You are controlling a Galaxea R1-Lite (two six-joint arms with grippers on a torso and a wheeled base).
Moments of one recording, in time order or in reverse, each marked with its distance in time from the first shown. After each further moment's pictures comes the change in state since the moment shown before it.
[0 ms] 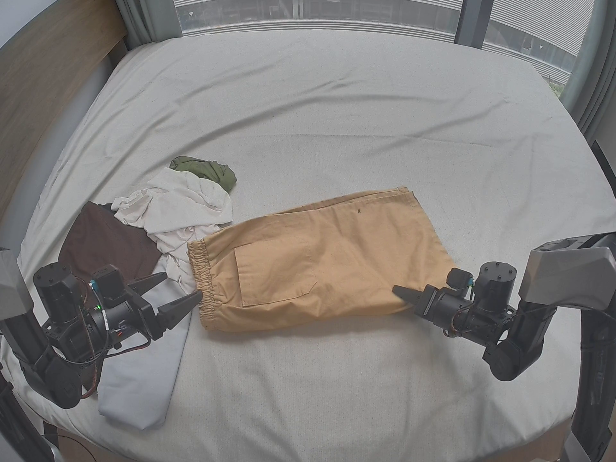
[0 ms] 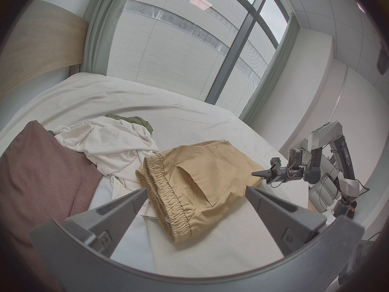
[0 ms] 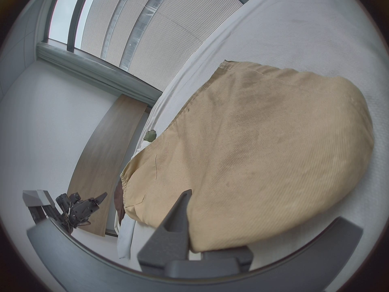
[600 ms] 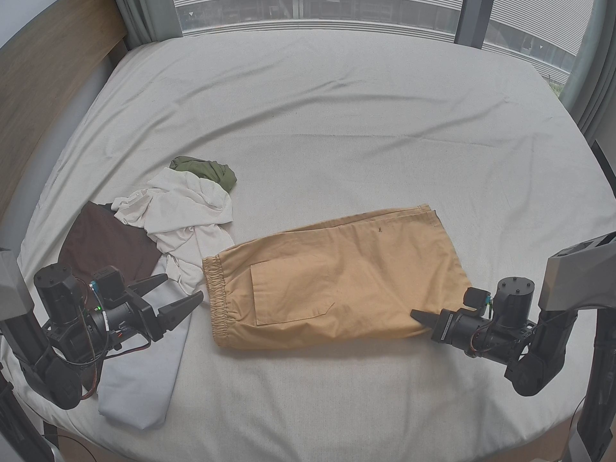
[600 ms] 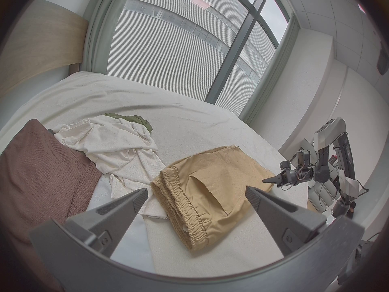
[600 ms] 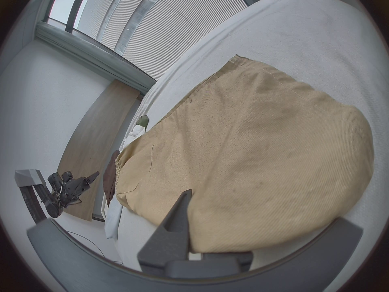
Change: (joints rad) left arm -0.001 0.002 0.004 0.000 -0.001 -0.002; right arm -0.013 -0.092 0.240 0.002 -0.036 -0.133
